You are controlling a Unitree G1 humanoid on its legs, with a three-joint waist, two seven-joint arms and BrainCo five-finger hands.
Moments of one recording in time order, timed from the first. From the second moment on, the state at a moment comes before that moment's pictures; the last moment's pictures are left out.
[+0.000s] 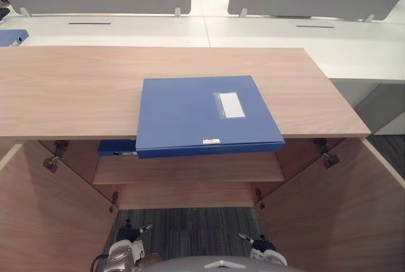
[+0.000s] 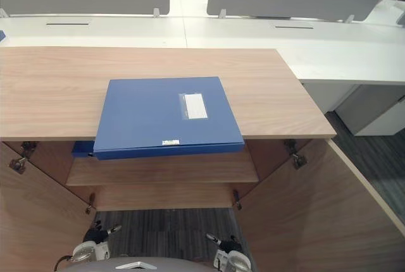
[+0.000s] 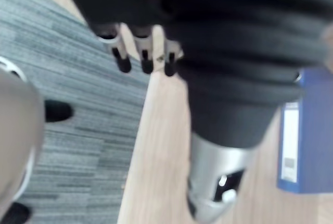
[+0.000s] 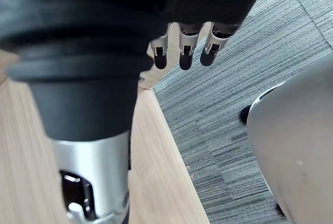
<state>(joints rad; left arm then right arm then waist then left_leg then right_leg) 0.04 -0.01 0.28 1.04 0.00 -0.06 0.09 0.07 0.01 -0.33 1.00 0.07 0.00 -0.11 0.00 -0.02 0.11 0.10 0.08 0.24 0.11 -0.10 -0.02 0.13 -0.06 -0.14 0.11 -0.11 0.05</state>
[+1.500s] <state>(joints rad) 0.32 0.02 0.08 -0.24 0.18 -0.21 0.30 0.13 -0.01 -0.24 0.92 0.03 -0.01 -0.16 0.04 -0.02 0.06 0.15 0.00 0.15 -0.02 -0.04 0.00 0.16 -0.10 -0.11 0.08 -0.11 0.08</state>
